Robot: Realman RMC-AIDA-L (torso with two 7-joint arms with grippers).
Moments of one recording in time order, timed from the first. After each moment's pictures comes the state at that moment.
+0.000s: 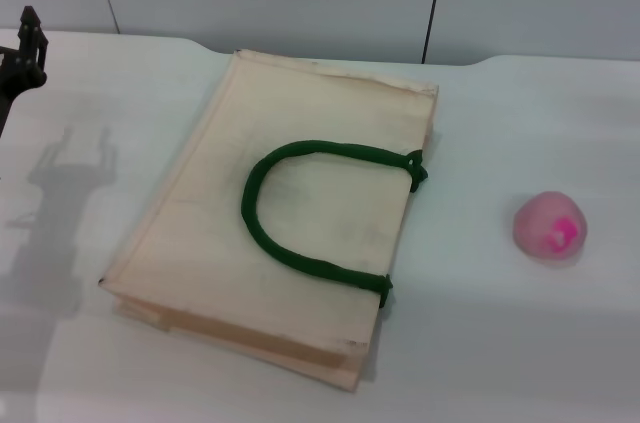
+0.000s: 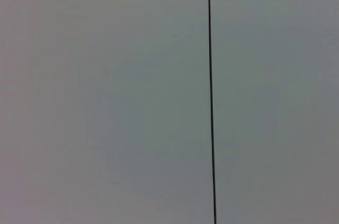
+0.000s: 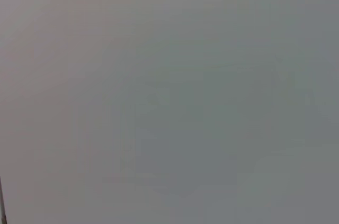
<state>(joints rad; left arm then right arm) -0.55 -2.04 2.86 0.01 -1.62 1.20 -0.24 0.56 2.03 -1.02 -0.12 2.74 1.01 -2.68</state>
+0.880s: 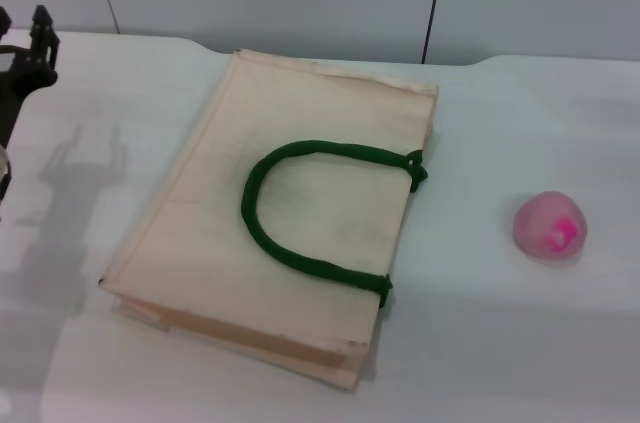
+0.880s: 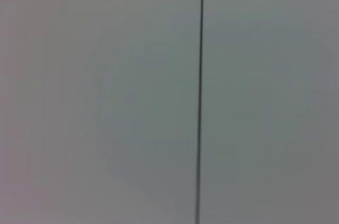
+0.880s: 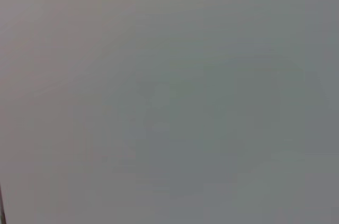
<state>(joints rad) -0.55 -2.03 2.86 0.03 -1.59 1.20 -0.28 0.56 2.03 -1.02 -0.11 2.74 1.01 -2.67</state>
